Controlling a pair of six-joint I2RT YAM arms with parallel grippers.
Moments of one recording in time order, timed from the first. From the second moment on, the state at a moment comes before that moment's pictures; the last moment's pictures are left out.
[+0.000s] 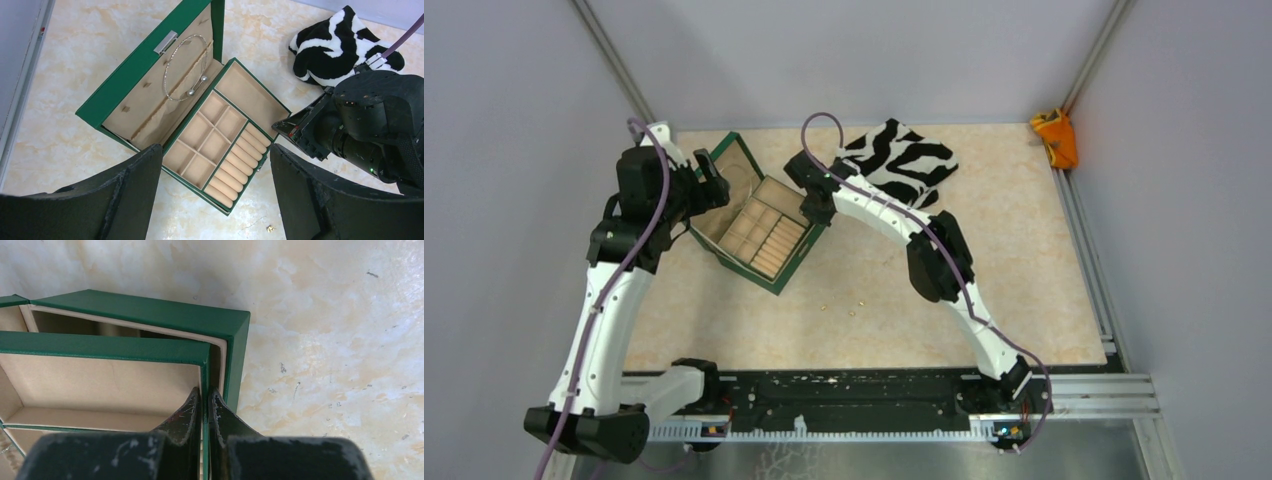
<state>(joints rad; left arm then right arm) -0.16 1.06 1.30 -0.69 -0.13 -0.33 0.82 2.36 2.21 -0.93 0.29 1.26</state>
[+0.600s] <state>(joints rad) -0.16 1.05 1.29 -0.69 -0.12 -0.33 0.83 2.36 2.20 -0.89 0.34 1.17</state>
